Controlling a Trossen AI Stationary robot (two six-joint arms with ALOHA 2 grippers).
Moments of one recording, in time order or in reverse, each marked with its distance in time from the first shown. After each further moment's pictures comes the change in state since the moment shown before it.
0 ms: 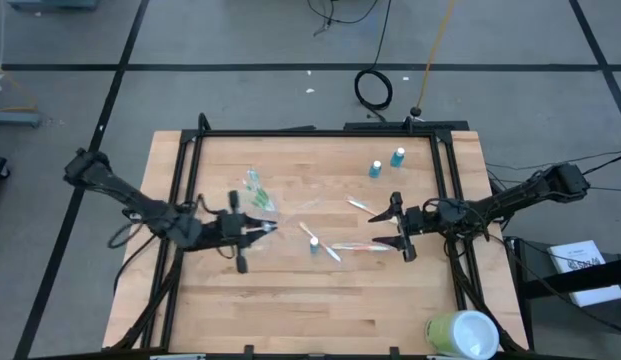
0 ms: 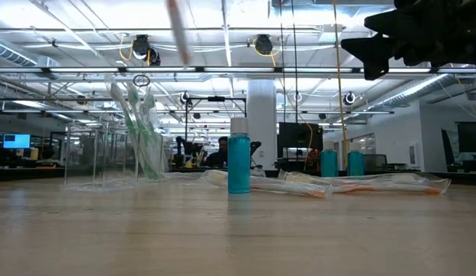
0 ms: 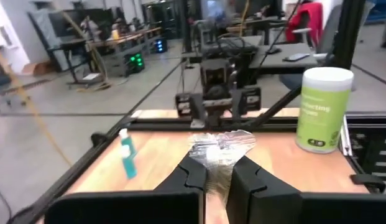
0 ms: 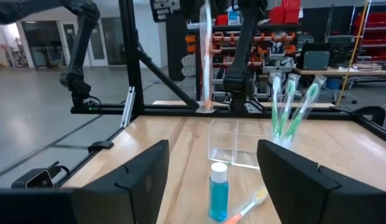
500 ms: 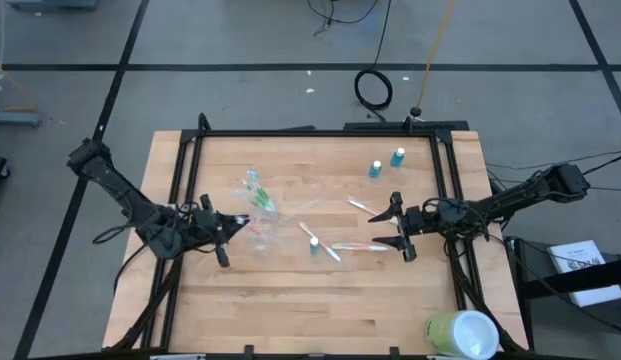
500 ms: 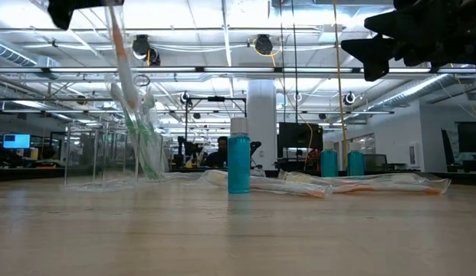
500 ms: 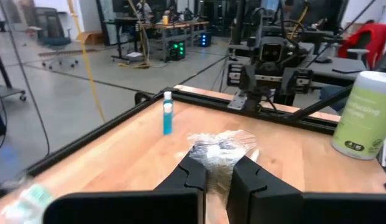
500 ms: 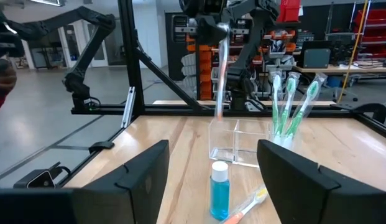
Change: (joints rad) left arm -0.198 -0.224 -0.283 -0.045 -0.386 -0.292; right arm 0.000 0.001 0.000 -0.002 0.000 0.012
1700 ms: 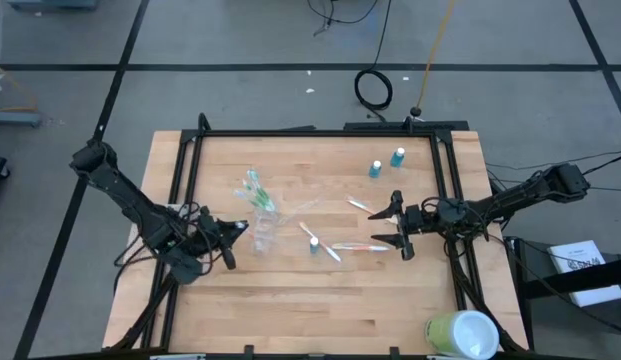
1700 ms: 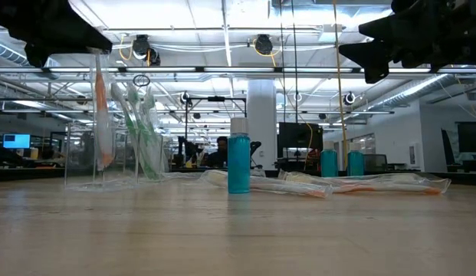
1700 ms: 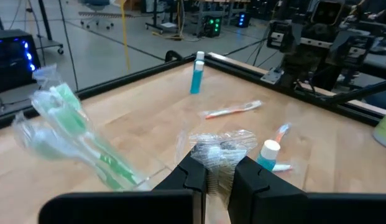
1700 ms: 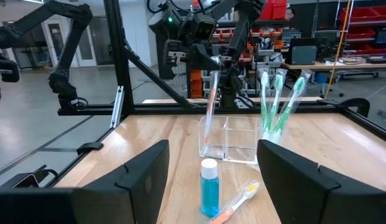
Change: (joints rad) left arm -0.061 0.146 -0.025 -0.326 -0.134 -0.597; right arm 0.000 0.000 0.000 -0.010 0.046 0.007
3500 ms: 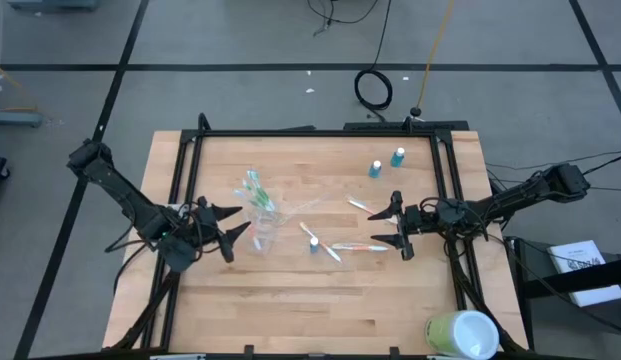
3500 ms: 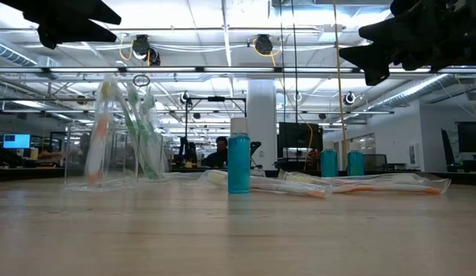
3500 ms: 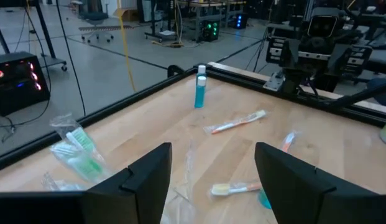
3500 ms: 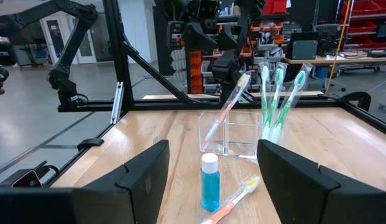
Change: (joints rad) left arm 0.056 -0.100 0.045 0.003 0.035 0.237; right arm 0.000 0.000 0.001 -0.020 -0.001 0.011
